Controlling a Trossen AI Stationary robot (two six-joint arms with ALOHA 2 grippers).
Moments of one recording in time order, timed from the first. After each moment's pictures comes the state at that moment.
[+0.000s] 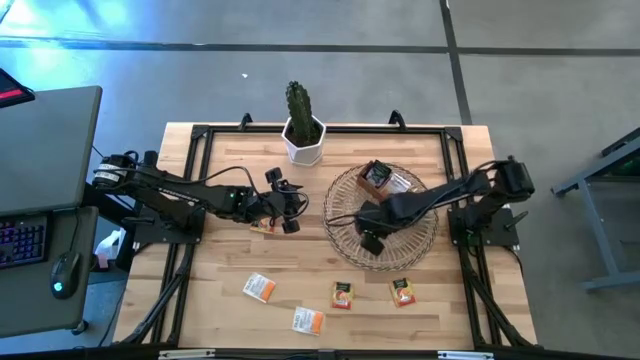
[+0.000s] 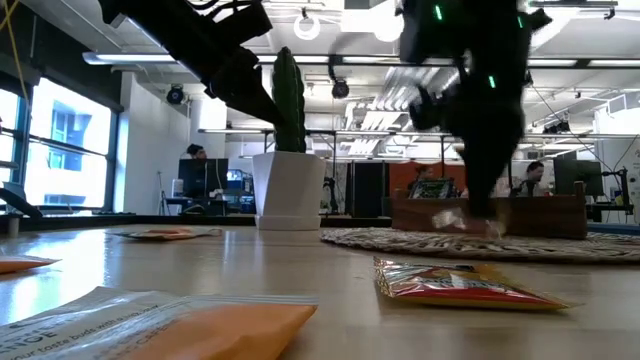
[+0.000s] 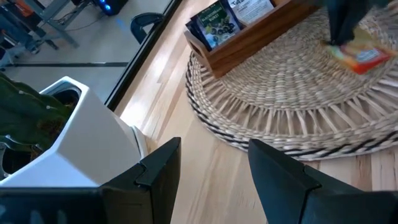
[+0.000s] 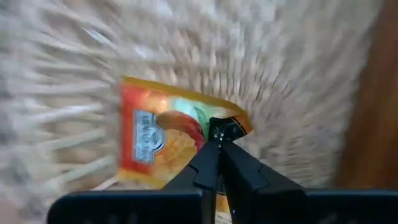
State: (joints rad) left arm -0.12 1.38 0.82 -0.05 -0.61 0.02; right arm 0.11 1.66 0.98 -0.76 0.15 0.67
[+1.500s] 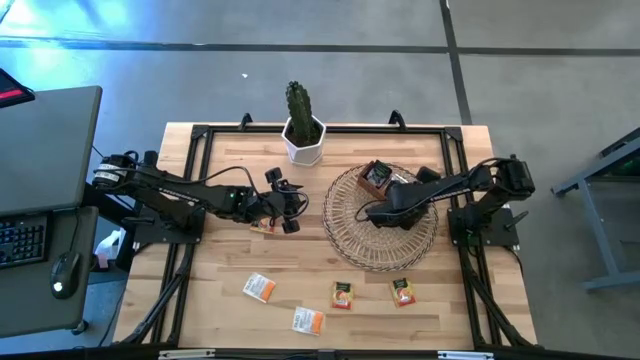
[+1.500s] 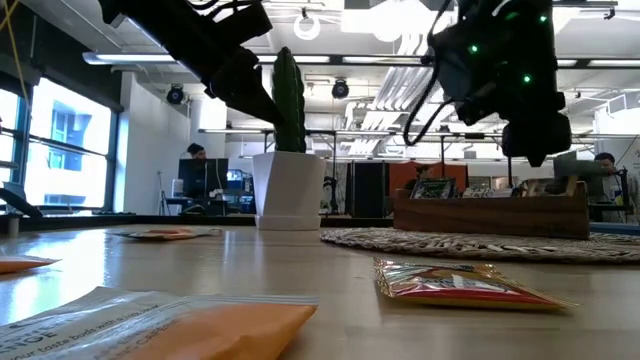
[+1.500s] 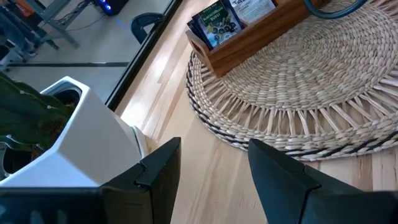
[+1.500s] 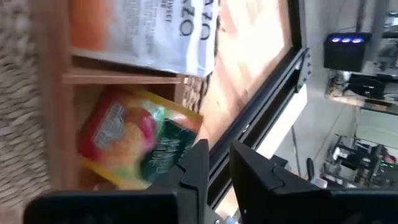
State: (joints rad) left arm -0.12 1.38 0.82 -0.05 -0.61 0.02; right arm 0.07 1.65 1.06 -1.51 0.55 0.81
